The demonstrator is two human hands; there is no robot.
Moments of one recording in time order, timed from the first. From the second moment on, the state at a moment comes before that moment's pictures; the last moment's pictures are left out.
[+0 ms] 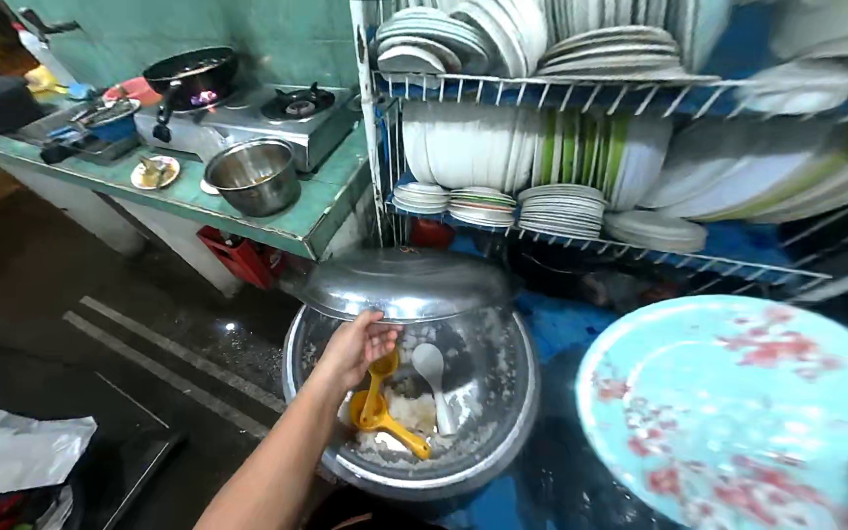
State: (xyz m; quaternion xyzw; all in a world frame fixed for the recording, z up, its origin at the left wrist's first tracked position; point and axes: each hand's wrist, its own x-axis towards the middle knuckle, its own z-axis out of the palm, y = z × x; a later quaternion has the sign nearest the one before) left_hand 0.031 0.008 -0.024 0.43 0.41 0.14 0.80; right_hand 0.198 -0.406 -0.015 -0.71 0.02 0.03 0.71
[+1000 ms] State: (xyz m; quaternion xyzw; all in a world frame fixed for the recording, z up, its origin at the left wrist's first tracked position) left_hand -0.201 0.020 -0.054 0.28 0.49 0.47 0.68; right_hand 0.172 -0.096 -0.153 -0.81 -0.32 0.47 -0.12
